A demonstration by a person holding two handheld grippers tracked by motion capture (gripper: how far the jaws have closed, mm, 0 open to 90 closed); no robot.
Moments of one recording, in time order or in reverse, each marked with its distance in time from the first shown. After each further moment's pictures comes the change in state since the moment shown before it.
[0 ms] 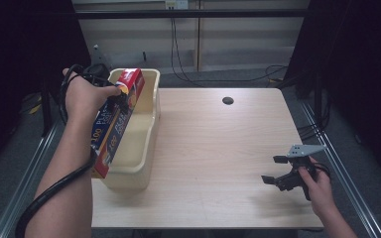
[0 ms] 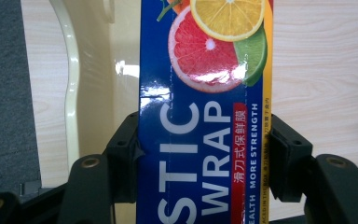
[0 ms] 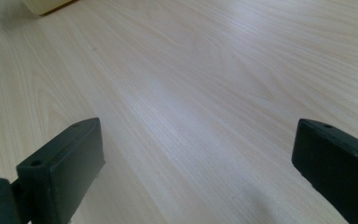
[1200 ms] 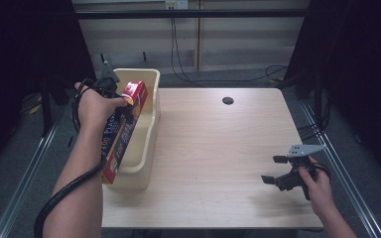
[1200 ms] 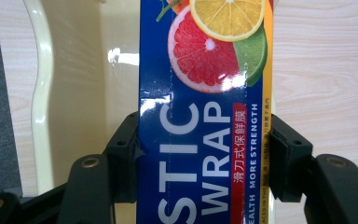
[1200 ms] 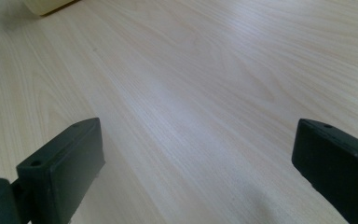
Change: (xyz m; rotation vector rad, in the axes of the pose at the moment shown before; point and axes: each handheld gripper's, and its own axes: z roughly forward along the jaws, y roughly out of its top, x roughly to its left) left arm 0.006 0.000 0.047 0.047 -0.008 -0.017; right arm 0.000 0.000 0.000 0.000 -0.003 0.002
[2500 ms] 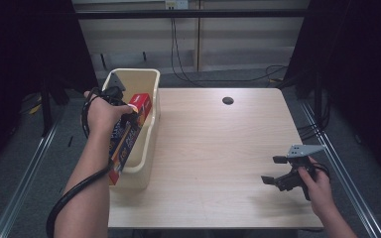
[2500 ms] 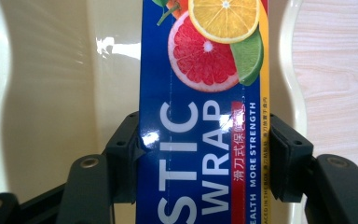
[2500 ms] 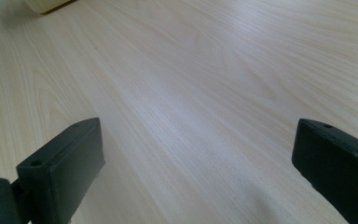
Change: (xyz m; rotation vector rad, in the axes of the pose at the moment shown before) left arm 0.003 0.002 0.035 0.046 -0.005 -0.009; right arm 0.000 -0.001 0.001 0.002 0.003 -0.003
